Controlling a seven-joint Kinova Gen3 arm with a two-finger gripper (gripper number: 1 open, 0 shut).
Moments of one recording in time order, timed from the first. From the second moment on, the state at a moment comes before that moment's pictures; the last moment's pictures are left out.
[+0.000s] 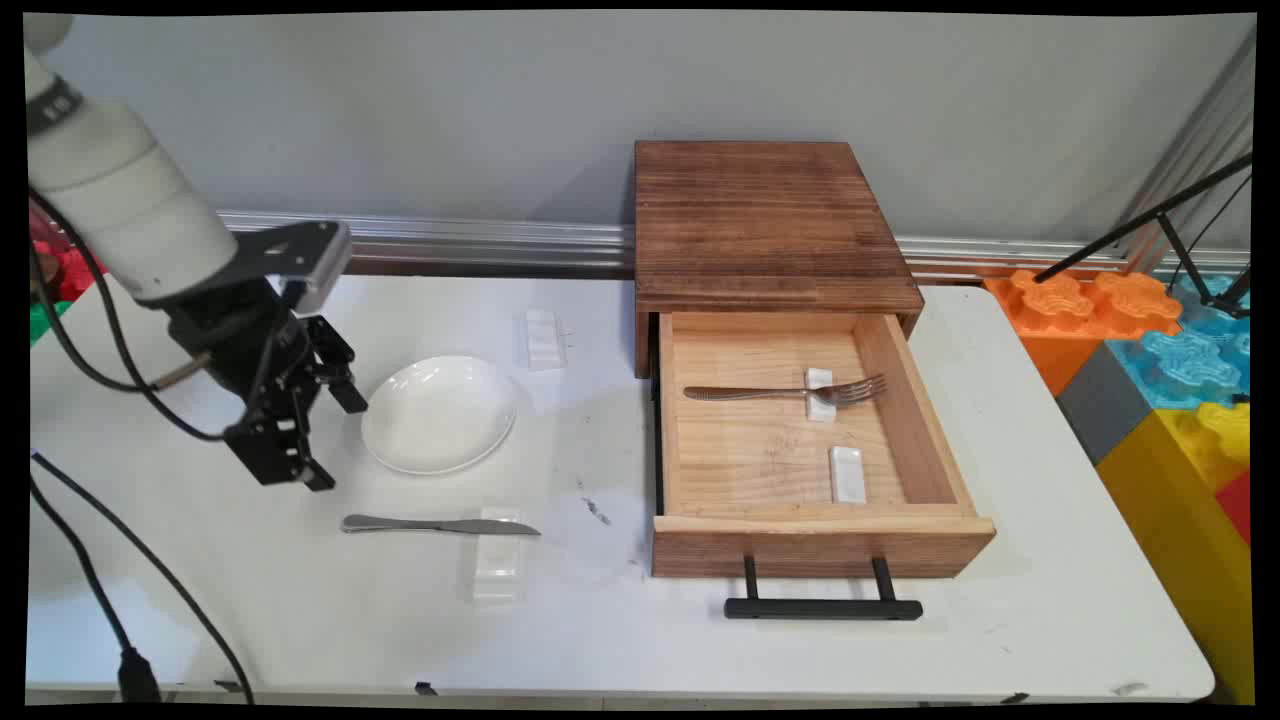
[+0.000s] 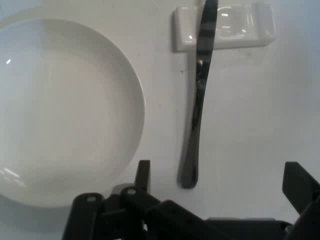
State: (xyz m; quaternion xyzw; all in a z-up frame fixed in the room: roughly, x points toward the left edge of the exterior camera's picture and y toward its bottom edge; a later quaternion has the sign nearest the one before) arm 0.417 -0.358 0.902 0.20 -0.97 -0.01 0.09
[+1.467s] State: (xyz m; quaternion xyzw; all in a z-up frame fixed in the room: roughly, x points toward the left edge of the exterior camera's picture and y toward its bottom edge) arm 0.362 -0.326 0.810 0.26 -0.96 0.06 0.10
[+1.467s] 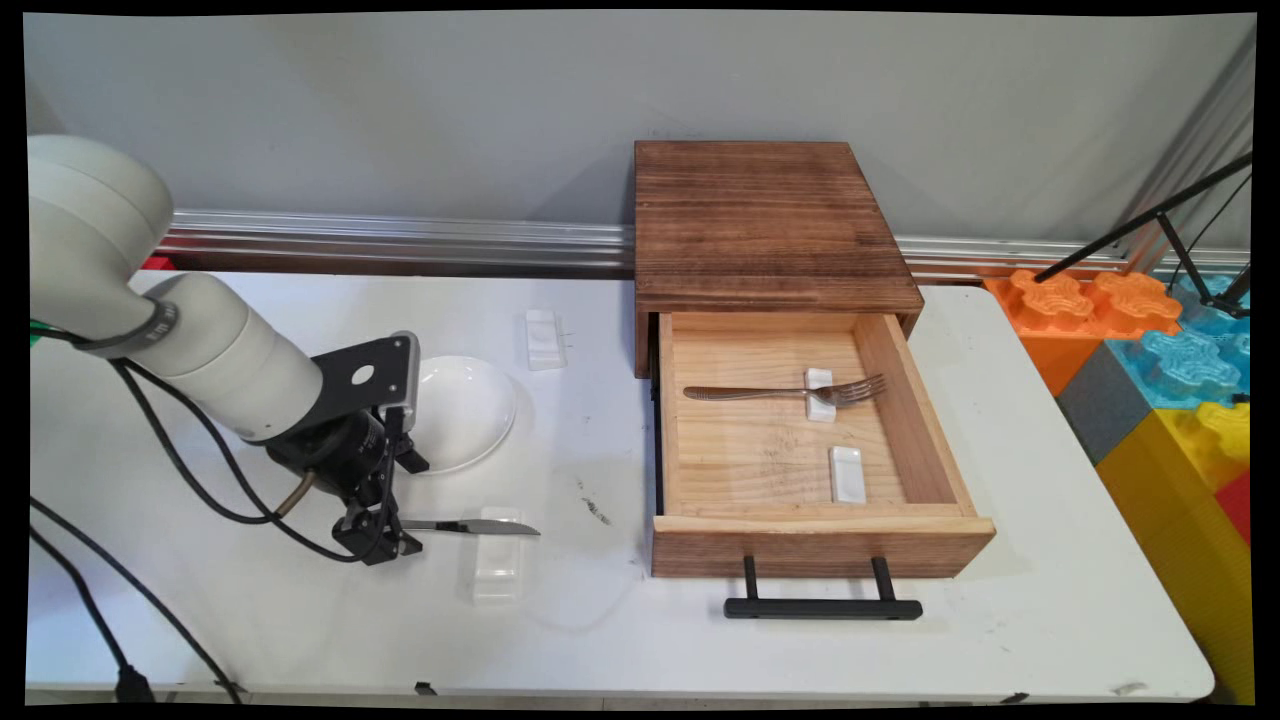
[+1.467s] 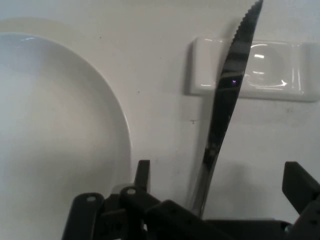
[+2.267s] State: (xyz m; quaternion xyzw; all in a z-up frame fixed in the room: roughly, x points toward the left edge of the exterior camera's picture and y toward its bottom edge) arm 0.381 -0.327 0.781 0.24 -0.96 0.04 0.14
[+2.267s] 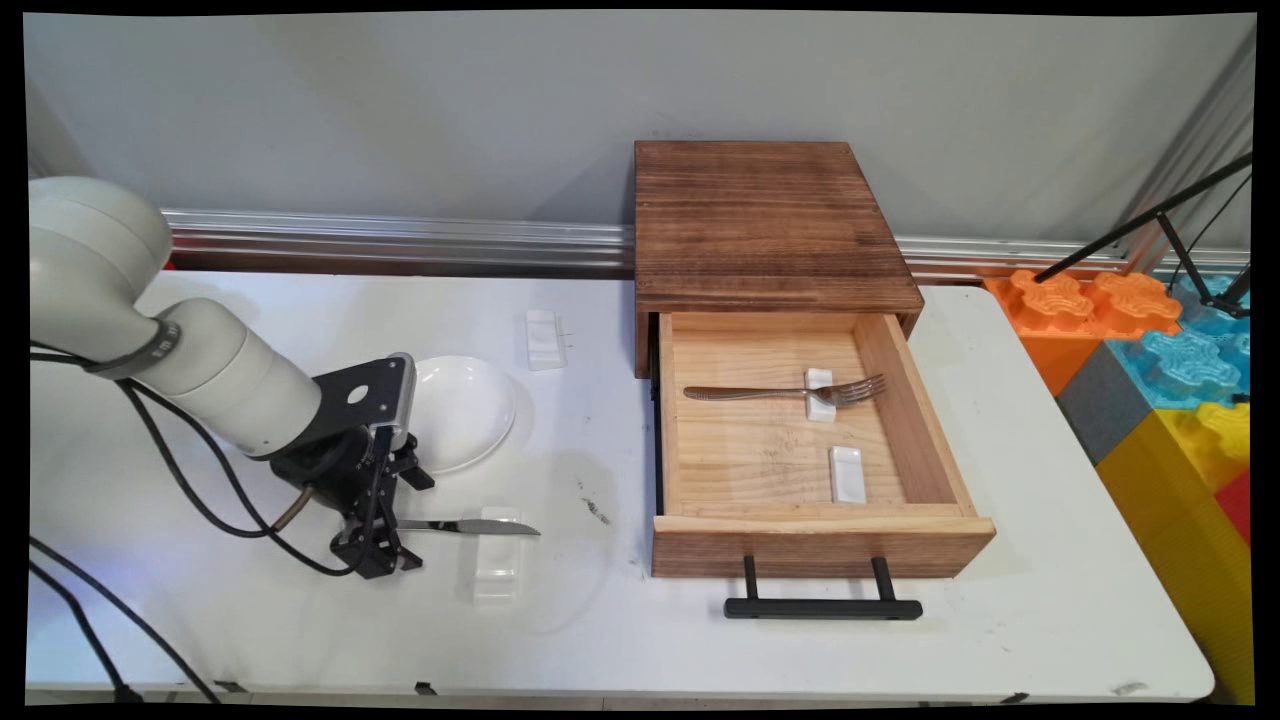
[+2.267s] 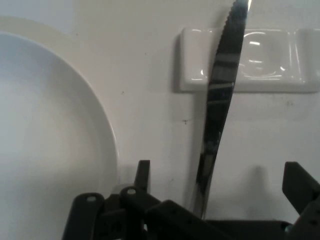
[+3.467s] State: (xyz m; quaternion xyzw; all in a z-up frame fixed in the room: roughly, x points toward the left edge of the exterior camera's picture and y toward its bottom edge) arm 0.377 -0.346 0.796 0.19 -0.97 0.03 0.16
